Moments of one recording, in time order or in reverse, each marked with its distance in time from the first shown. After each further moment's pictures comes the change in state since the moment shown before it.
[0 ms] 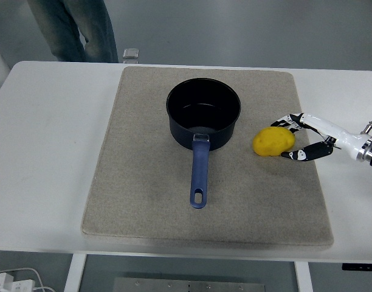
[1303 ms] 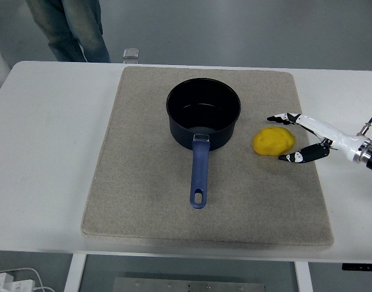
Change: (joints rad) left arm 0.000 0.000 0.000 0.000 0.000 0.000 0.000; right arm -0.002 0.002 -0.015 0.031 -0.026 -0.043 0.003
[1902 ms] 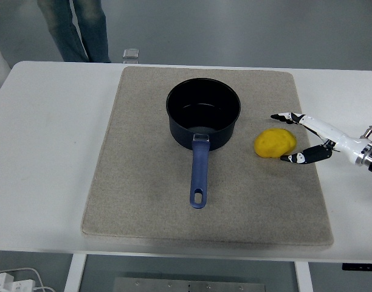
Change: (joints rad) left arm 0.001 0.000 0.000 0.000 0.000 0.000 0.000; right arm -0.027 -0.012 0.020 0.021 0.011 -0.038 -0.003
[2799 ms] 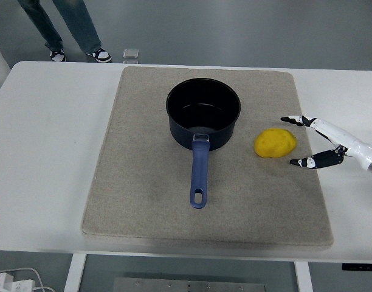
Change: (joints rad) left arm 0.000 0.000 0.000 0.000 0.000 0.000 0.000; right arm -0.029 -0.086 -0.007 0.111 -0.009 -0.072 0.004
